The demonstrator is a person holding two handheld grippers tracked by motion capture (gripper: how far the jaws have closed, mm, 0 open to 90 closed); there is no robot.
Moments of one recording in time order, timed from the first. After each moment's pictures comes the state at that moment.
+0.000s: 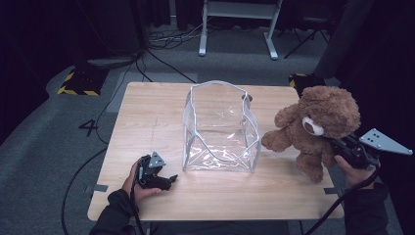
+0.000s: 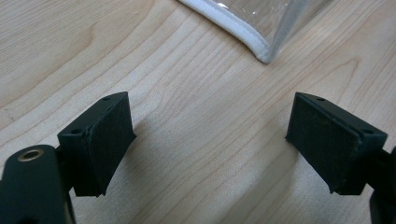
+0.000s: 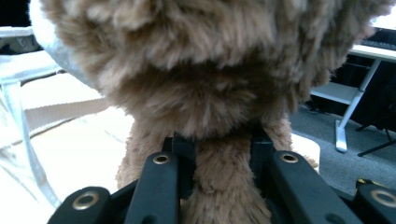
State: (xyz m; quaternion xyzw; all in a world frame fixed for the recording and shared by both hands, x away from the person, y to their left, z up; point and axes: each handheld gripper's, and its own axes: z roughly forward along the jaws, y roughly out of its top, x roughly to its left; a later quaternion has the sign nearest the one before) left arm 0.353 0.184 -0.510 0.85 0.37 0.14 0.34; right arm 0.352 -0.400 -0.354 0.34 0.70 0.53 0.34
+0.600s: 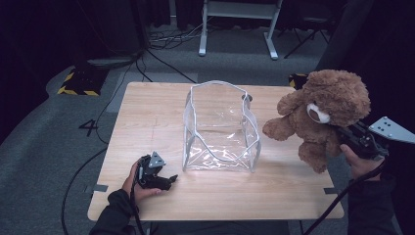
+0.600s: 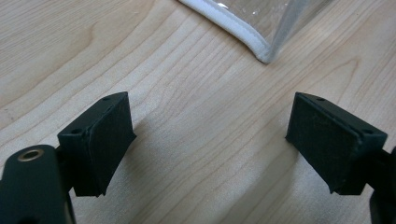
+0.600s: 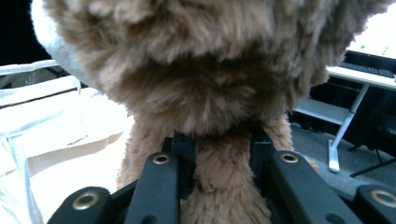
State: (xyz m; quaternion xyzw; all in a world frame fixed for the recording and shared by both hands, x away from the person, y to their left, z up) left arm 0.353 0.184 -0.510 0.85 0.37 0.14 0.34; right arm 0.357 -0.393 -0.314 0.32 0.69 0.54 0.36
